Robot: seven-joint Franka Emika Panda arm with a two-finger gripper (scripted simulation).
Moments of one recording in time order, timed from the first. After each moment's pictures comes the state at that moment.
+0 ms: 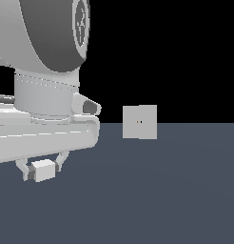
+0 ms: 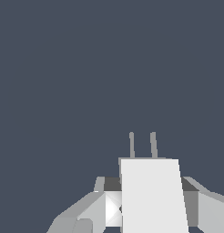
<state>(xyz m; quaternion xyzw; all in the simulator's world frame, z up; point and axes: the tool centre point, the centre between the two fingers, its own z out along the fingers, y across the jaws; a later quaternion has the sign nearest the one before) -0.075 0.136 0.012 -0.92 -0.38 -0.13 0.05</state>
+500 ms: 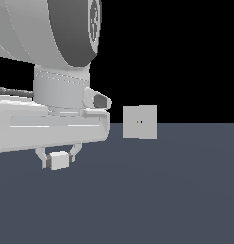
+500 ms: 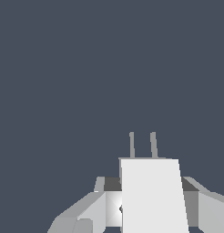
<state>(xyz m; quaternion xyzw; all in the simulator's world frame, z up) -0.054 0.117 0.024 -0.94 -0.31 -0.13 0.04</state>
